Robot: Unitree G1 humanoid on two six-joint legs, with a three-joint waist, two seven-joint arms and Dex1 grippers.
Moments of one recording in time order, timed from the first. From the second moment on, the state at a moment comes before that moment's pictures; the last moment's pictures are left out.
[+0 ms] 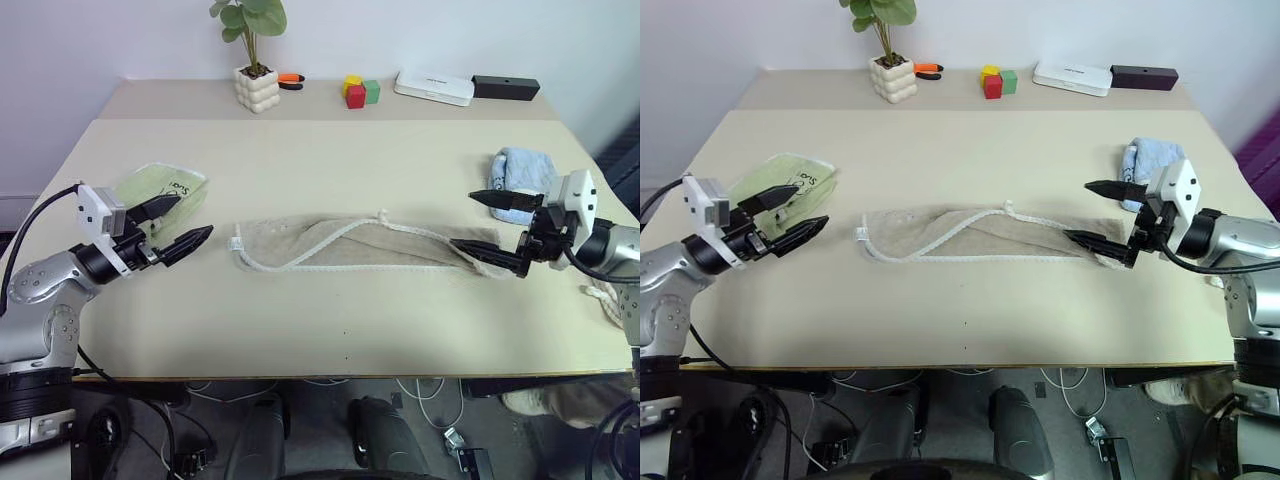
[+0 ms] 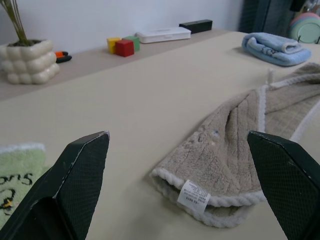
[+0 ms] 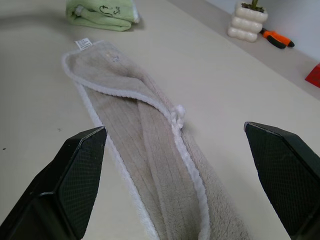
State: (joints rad) left arm -0.26 0.69 0.32 0.08 -0.56 0.22 -1.00; right arm -0.34 -0.88 -0.25 0.05 0.51 0.23 1.20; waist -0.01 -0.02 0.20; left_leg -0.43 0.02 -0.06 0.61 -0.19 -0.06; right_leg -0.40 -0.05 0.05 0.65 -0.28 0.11
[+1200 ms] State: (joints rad) left arm -0.20 0.77 0.26 -0.02 -0.62 0.31 -1.15; right arm -0.50 -0.59 -0.09 0.09 0.41 0.08 1.06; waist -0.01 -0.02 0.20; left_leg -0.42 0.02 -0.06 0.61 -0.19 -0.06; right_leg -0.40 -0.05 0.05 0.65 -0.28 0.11
